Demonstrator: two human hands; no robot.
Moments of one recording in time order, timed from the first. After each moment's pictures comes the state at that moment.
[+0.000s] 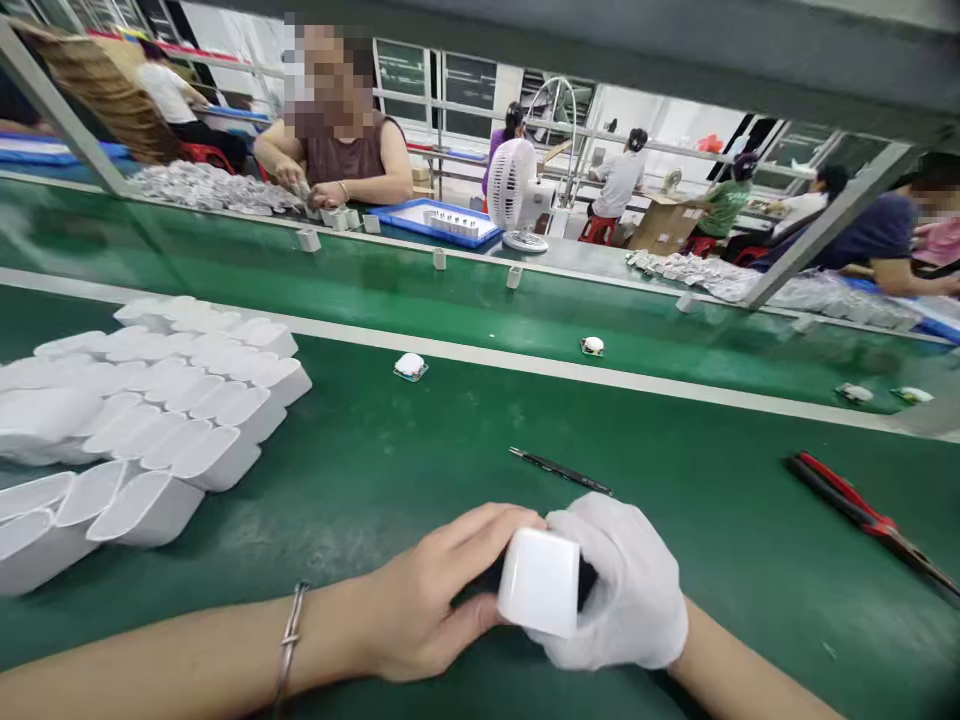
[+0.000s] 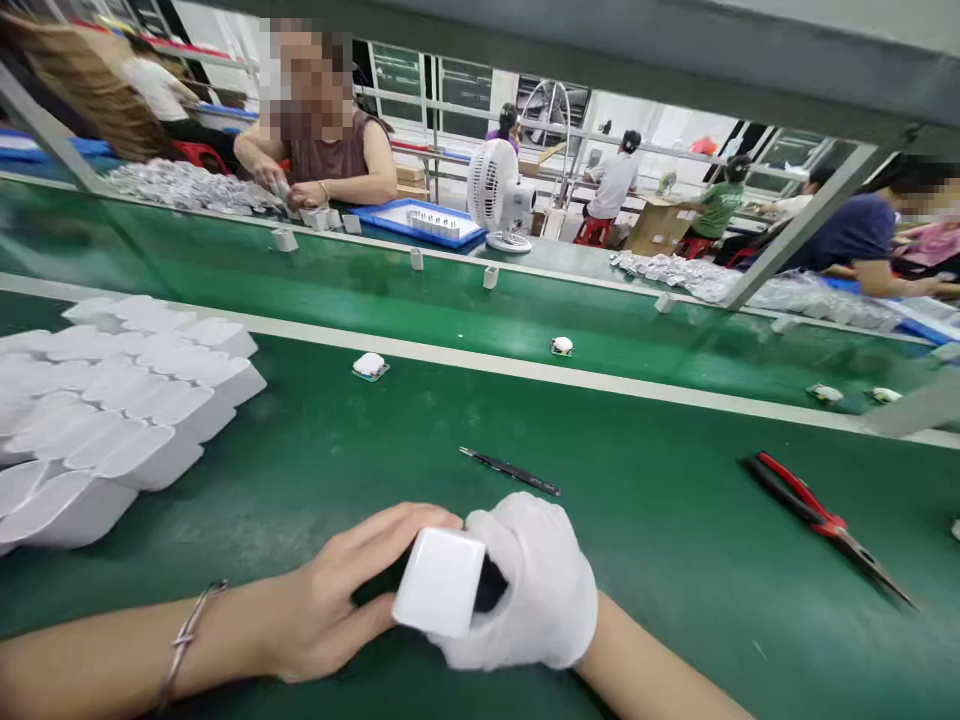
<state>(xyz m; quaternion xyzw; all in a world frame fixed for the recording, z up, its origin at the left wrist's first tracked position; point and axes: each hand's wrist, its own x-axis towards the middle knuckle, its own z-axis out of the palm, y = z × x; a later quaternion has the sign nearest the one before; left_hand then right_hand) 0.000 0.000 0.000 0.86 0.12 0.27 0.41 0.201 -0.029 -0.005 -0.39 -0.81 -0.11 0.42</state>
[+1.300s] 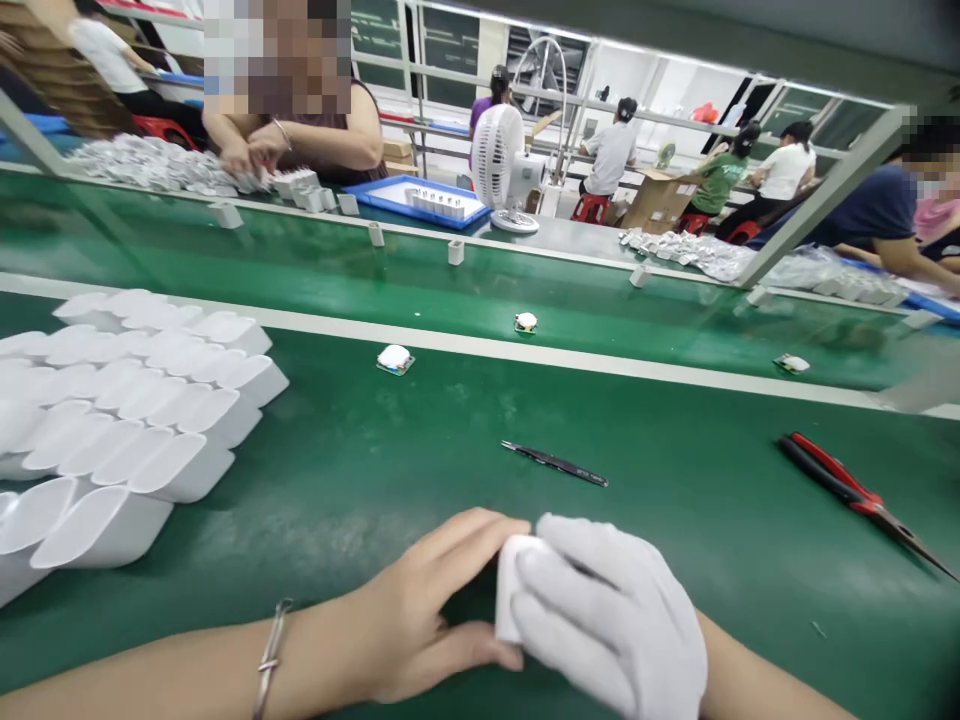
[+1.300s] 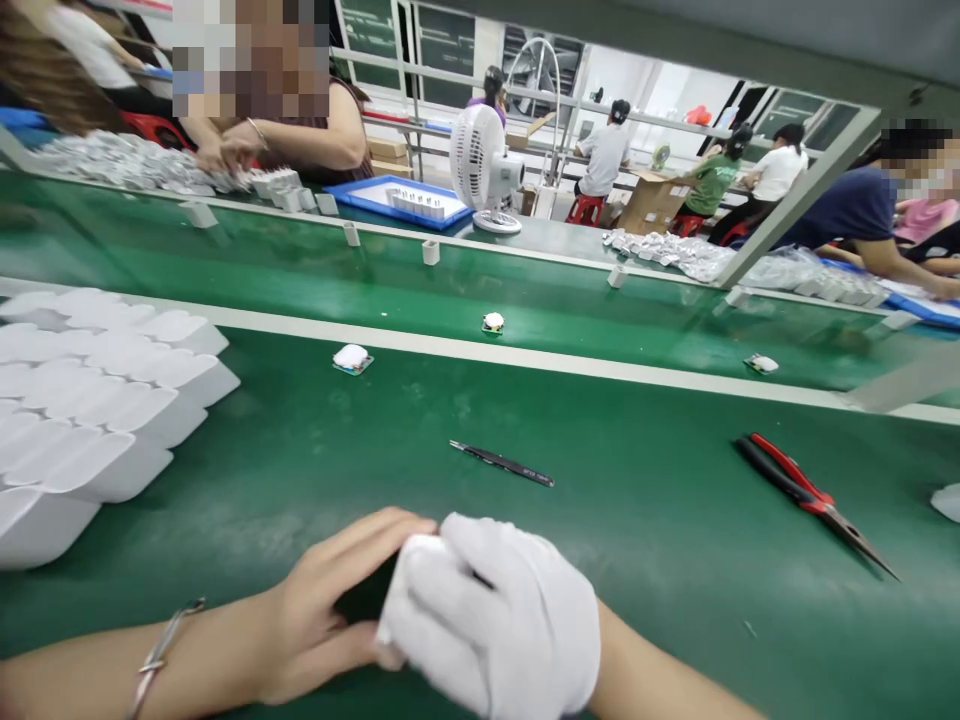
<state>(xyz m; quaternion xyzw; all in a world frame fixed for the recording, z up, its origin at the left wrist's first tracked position) 0.002 0.001 -0.003 0.87 0.16 0.29 0.36 0.203 -0.038 0.027 -0.33 -0.89 -0.04 0.30</state>
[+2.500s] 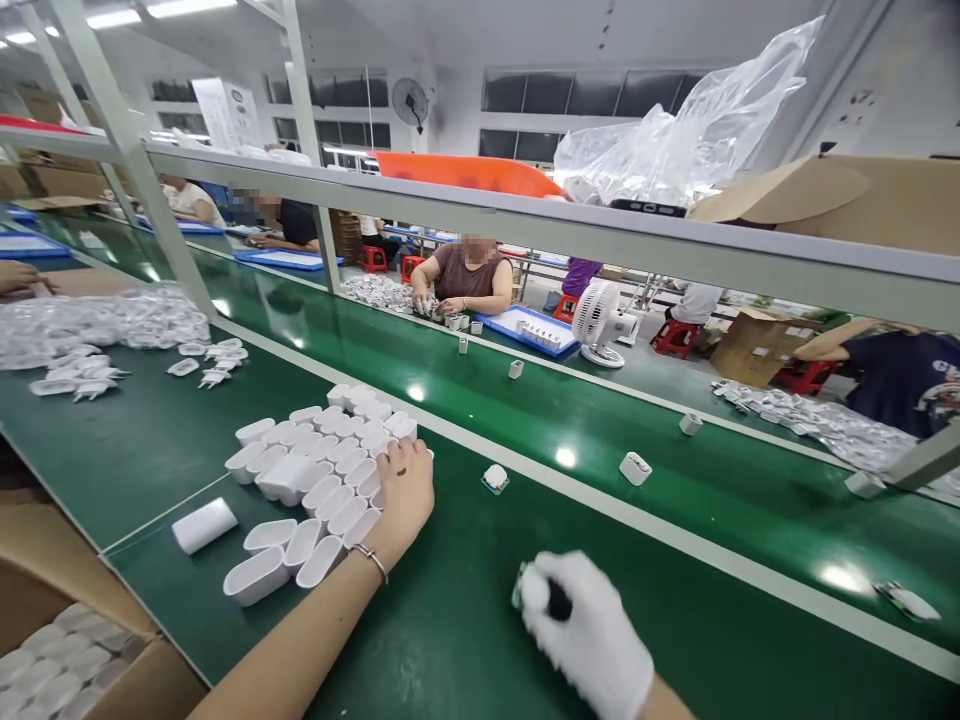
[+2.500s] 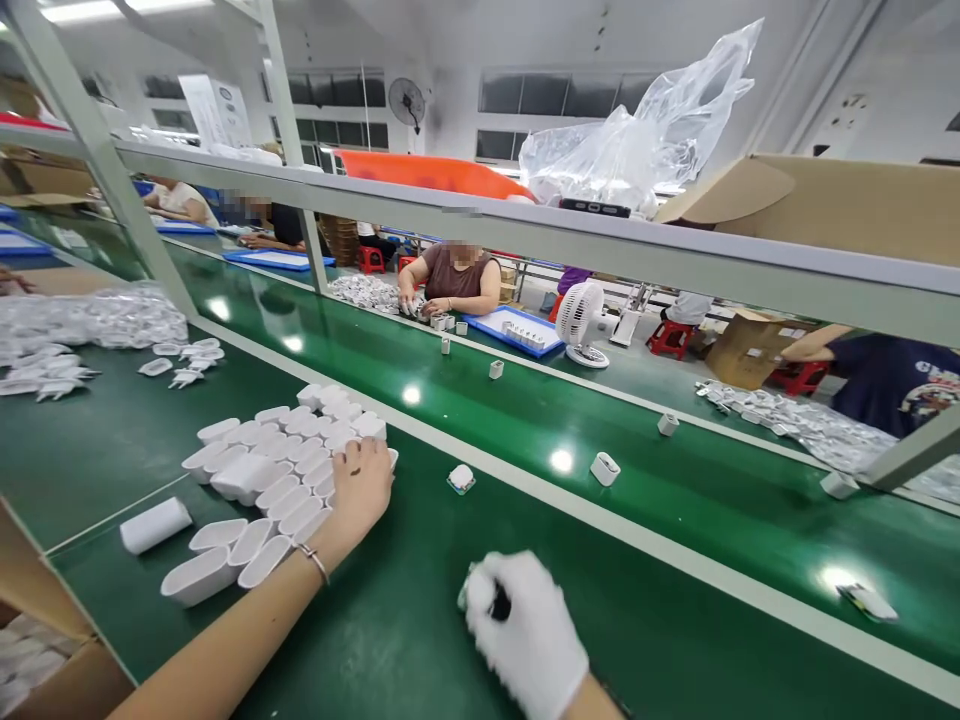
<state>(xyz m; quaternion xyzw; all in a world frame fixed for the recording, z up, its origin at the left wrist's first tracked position) -0.104 0.119 0.036 0.59 0.79 0.13 -0.11 0.138 0.061 0.017 -0.45 -0.82 0.17 0.31</state>
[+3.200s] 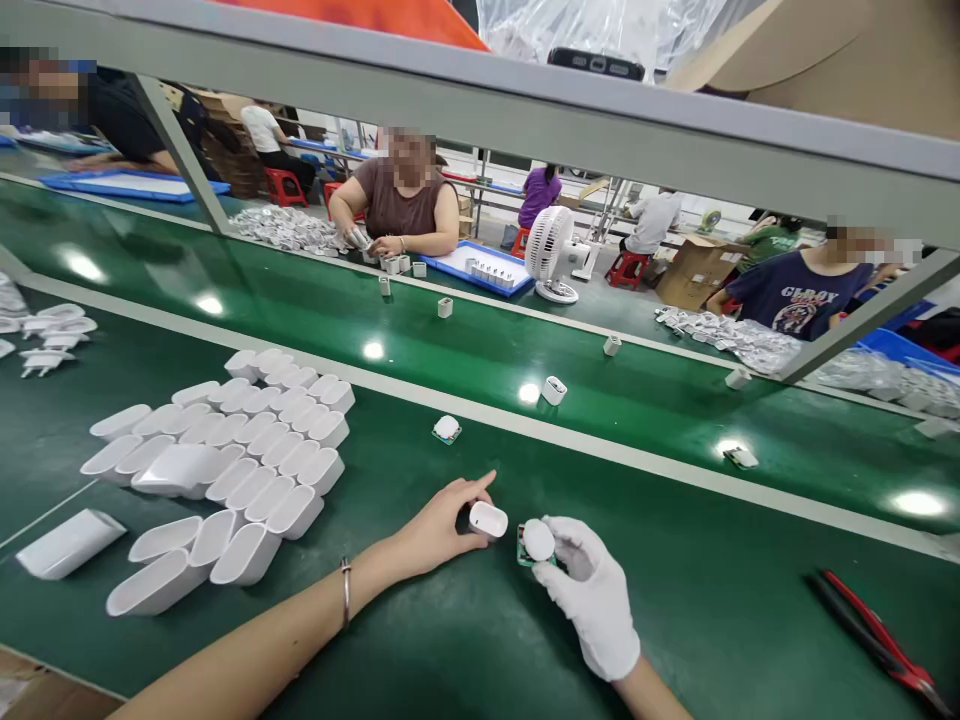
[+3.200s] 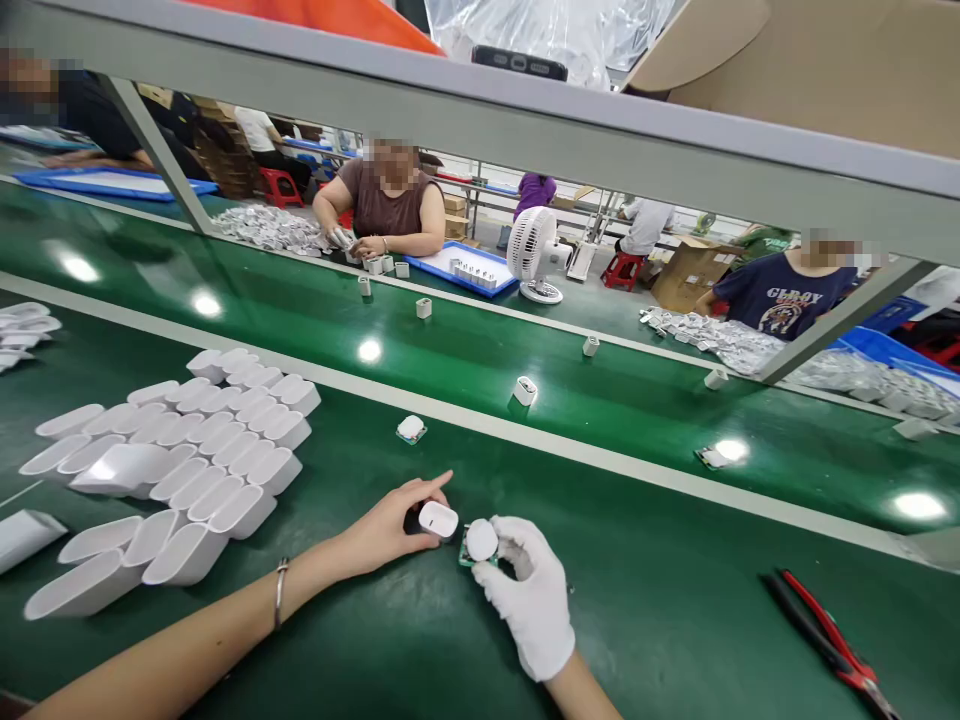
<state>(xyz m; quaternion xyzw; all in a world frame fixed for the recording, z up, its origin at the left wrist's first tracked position) -0.030 0.085 -0.008 0.77 0.41 0.25 0.42 0.184 0.021 -0.021 -0.50 -0.48 0.46 0.56</state>
